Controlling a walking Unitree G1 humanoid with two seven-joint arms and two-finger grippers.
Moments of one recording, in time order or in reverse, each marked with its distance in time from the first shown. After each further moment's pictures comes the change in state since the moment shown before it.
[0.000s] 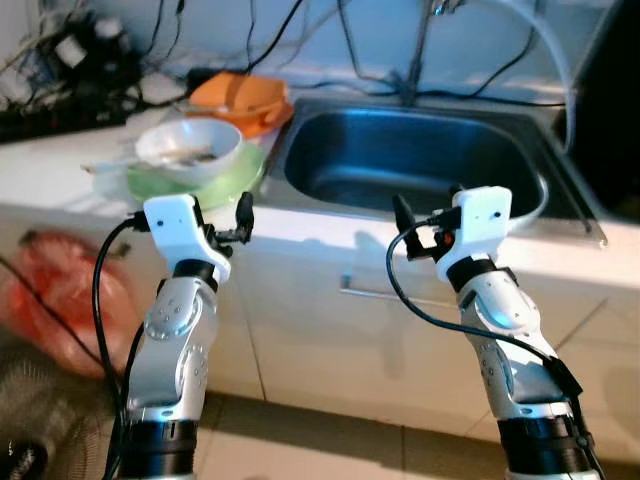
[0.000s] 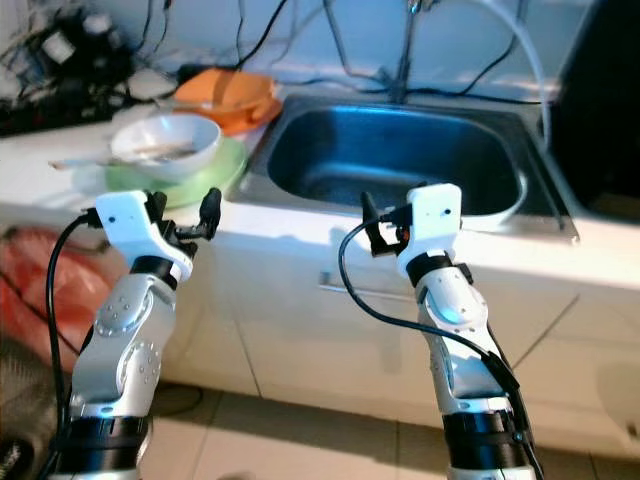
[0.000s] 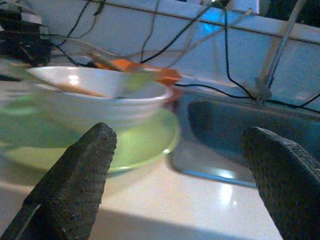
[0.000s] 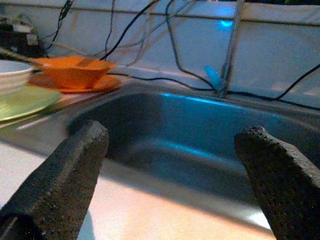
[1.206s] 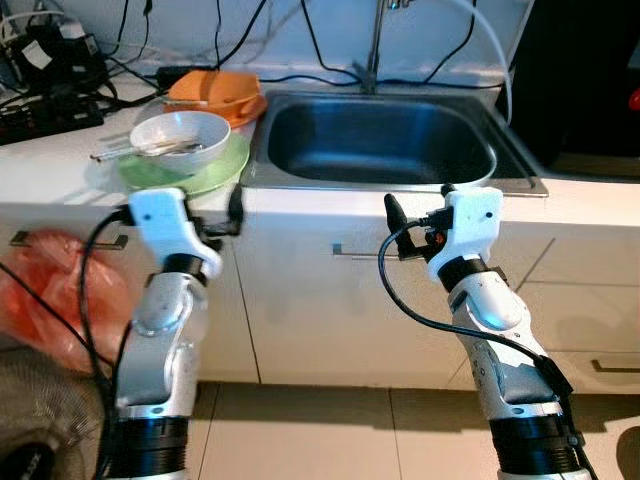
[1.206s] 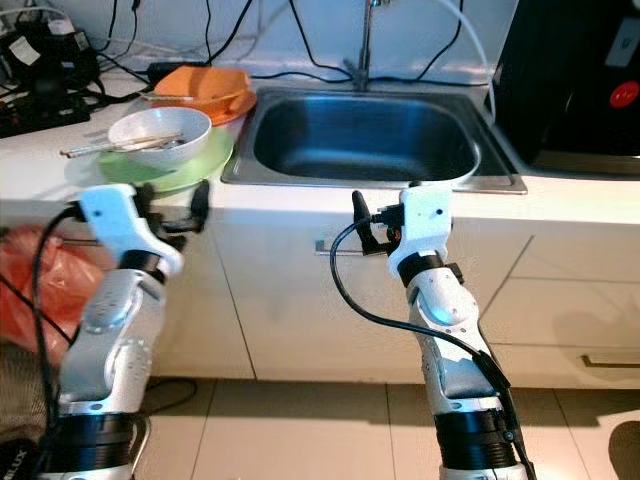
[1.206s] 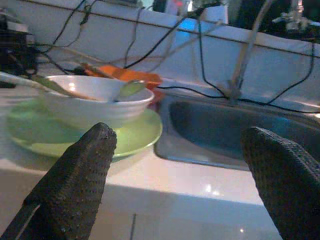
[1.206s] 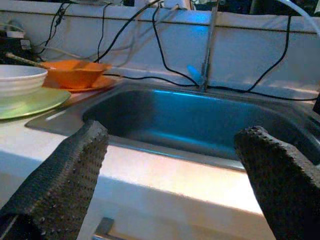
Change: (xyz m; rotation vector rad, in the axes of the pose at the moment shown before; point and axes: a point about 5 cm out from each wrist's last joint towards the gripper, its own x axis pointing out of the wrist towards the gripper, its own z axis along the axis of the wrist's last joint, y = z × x) left arm 0.000 0.010 0.008 0.006 -0.036 0.024; right arm 0.002 0.004 0.002 0.009 -0.021 0.008
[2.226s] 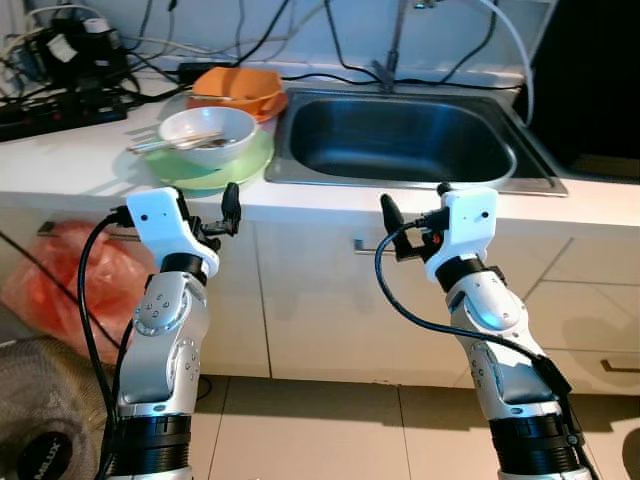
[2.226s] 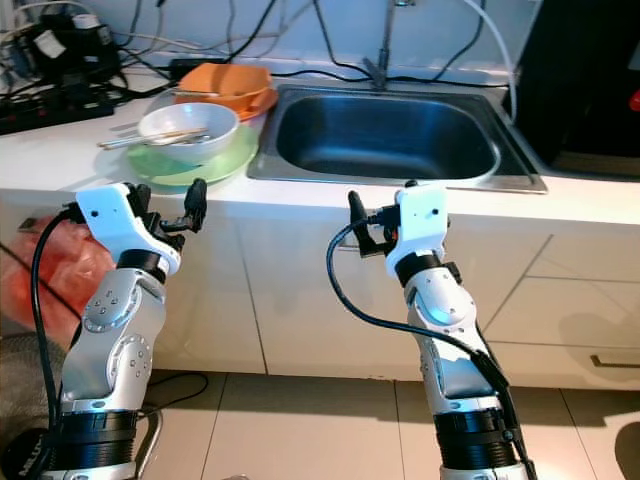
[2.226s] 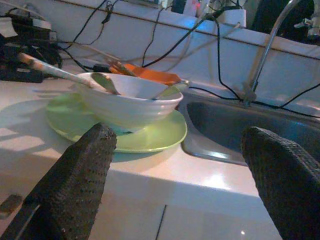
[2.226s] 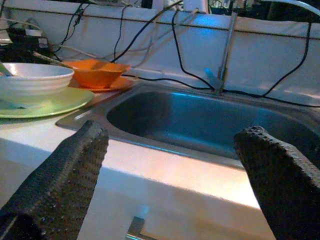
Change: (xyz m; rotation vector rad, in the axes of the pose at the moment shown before) left arm 0.002 -0.002 -0.002 -0.015 0.009 0.020; right arm 0.001 0.003 0.000 -0.014 -0.001 0.015
